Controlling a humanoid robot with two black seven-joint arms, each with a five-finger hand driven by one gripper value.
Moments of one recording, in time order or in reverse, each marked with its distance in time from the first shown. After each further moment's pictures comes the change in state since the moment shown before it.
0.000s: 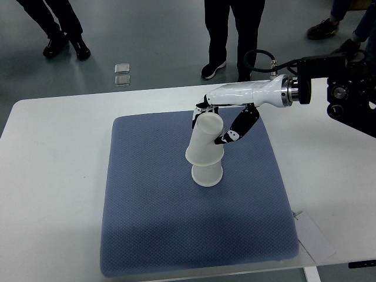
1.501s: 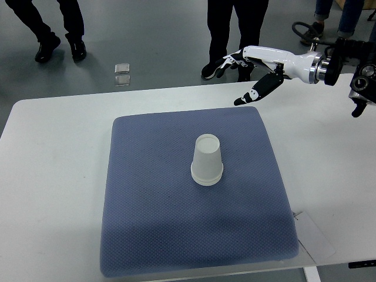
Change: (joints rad) left arm 0.000 0.000 0.000 0.000 0.000 0.000 0.000; right arm -0.111 -0.001 0.150 -0.274 0.476 -0.050 -0.102
